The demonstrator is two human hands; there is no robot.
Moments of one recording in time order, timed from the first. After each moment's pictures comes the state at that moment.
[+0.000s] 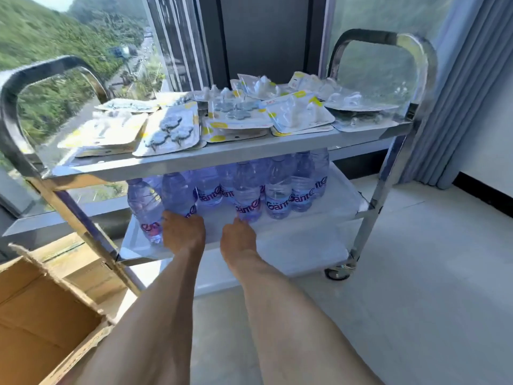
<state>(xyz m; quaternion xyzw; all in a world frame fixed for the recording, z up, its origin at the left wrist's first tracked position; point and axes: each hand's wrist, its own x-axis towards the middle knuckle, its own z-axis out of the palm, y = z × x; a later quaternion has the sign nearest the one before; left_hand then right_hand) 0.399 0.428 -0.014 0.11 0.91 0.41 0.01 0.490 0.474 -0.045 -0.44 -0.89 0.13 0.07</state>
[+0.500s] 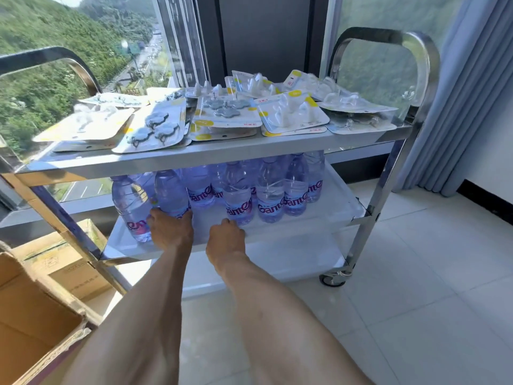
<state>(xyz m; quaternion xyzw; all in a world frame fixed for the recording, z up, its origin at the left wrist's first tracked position) 0.393 0.454 -0.030 0.09 0.88 0.47 -0.01 0.495 0.486 -0.046 -0.41 -0.91 0.09 0.05</state>
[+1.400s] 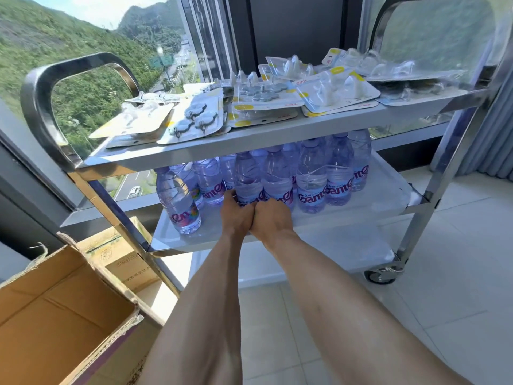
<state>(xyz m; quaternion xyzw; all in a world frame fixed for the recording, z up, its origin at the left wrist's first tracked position) 0.401 0.477 -0.050 0.29 0.77 0.55 0.12 0.486 0.508 -0.038 -0.40 -0.89 0.10 0.18</state>
